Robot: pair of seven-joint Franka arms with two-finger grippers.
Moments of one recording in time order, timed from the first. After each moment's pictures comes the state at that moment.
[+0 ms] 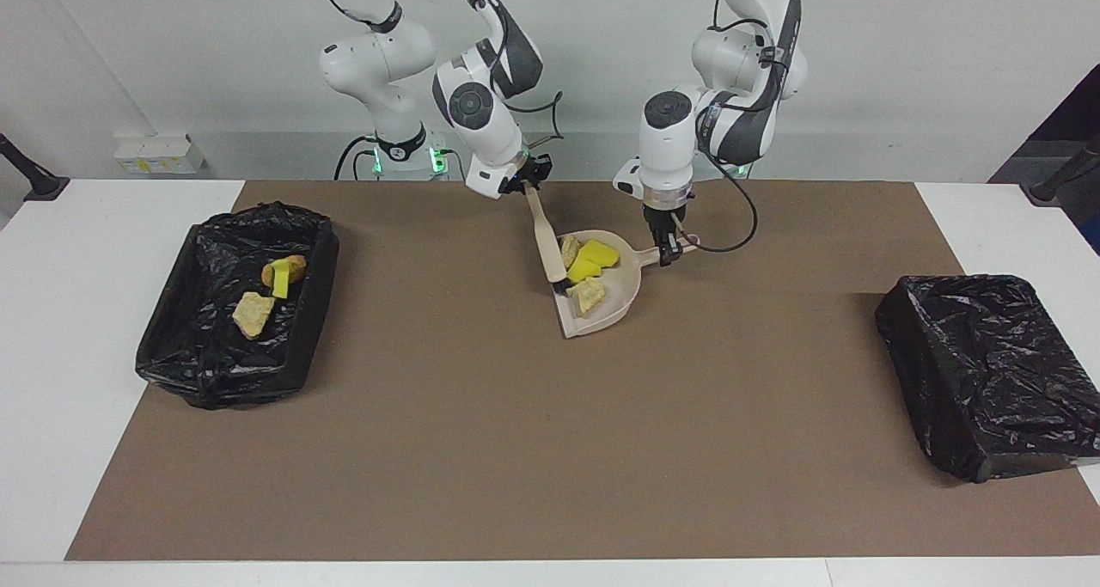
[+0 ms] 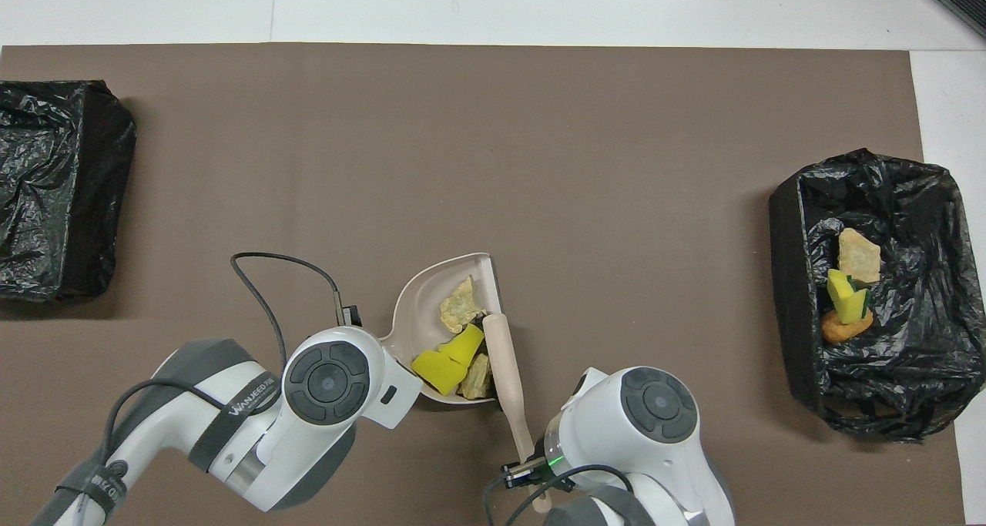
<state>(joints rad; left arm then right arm) -0.67 -0.08 0.06 -2.39 0.20 2.26 0.71 0.56 -0.17 0.13 -2.44 0.55 2.05 0.16</state>
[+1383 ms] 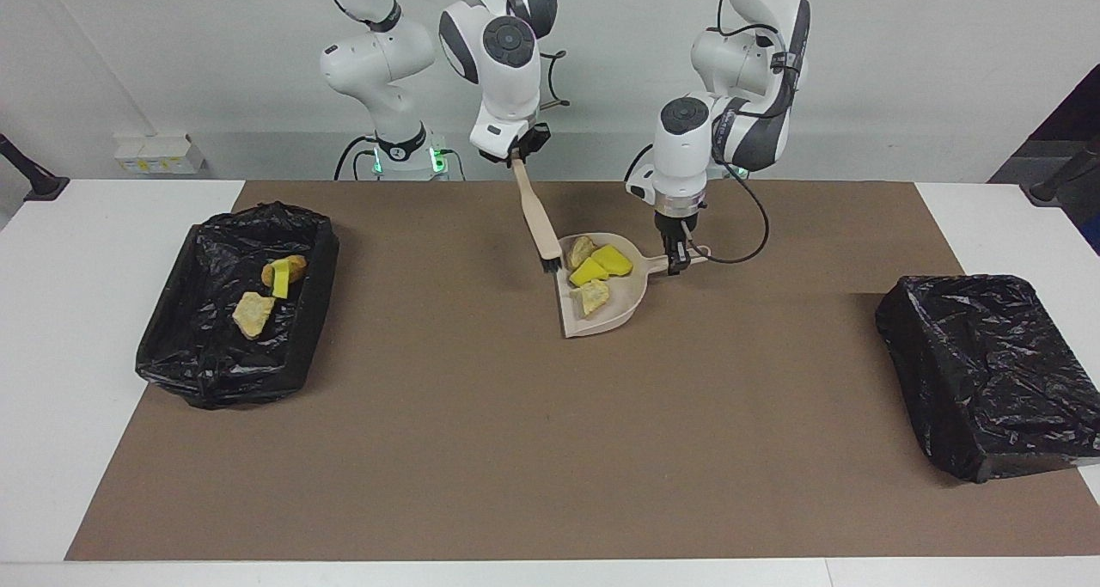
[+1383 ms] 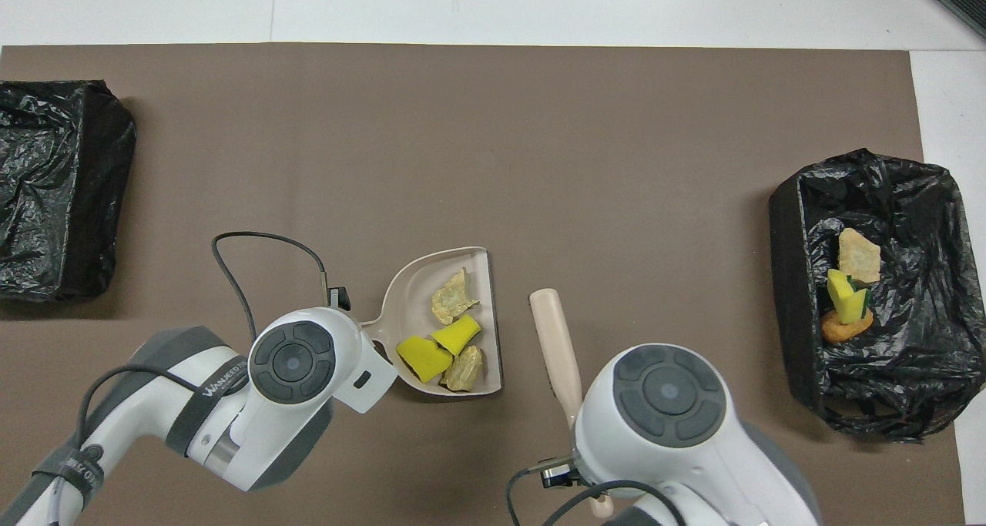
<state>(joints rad) -0.59 -0.06 0.06 -2.38 0.20 2.34 0.90 0.48 -0.22 0.11 -2.14 0.22 1.58 0.40</state>
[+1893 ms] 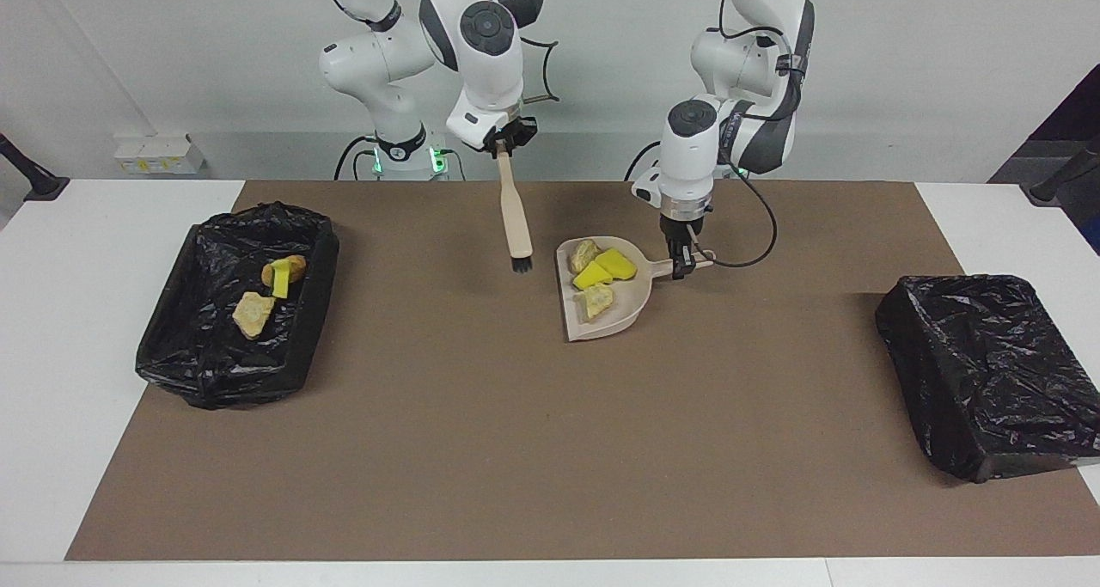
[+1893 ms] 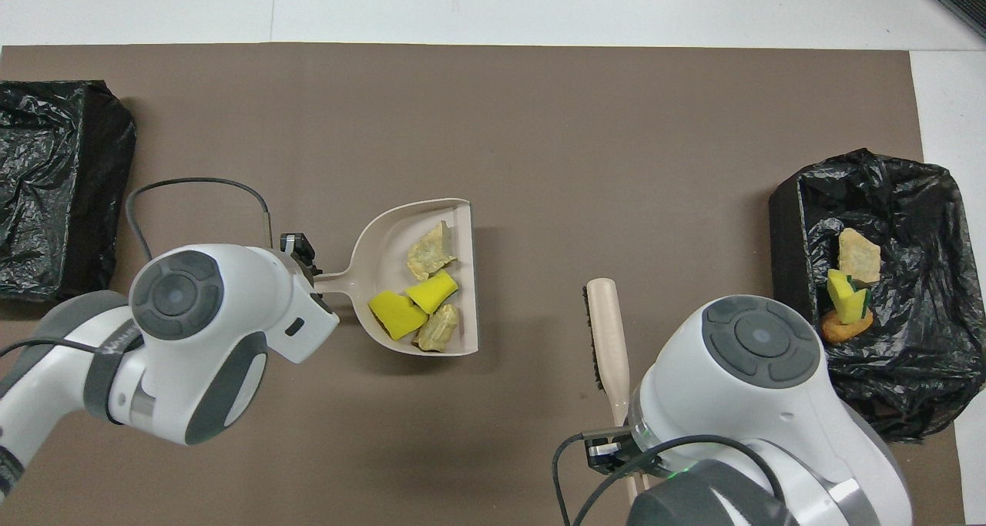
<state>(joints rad) -0.43 -0.05 0.06 -2.24 0.05 2.30 1.20 0.38 -0.23 0.11 -2.12 0.24 1.49 0.41</state>
